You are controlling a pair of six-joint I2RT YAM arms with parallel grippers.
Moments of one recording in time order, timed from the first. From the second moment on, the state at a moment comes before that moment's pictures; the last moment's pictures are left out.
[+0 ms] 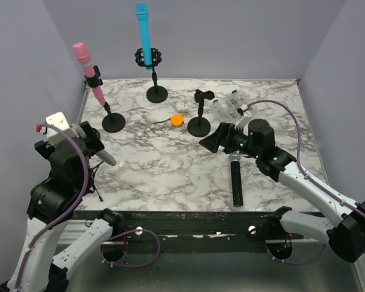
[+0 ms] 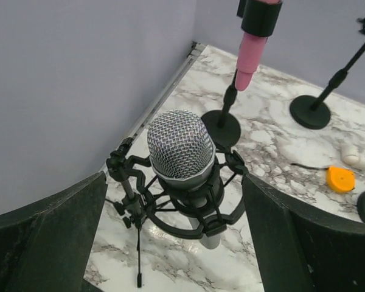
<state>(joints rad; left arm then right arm) -0.50 0.60 1.24 -0.90 -0.90 -0.32 0.58 1.09 0.79 -0.02 -0.27 0.63</state>
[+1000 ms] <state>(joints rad) -0.24 0.70 1.14 -0.69 -0.79 -0.32 0.58 1.08 0.79 -0.05 -0.25 0.63</state>
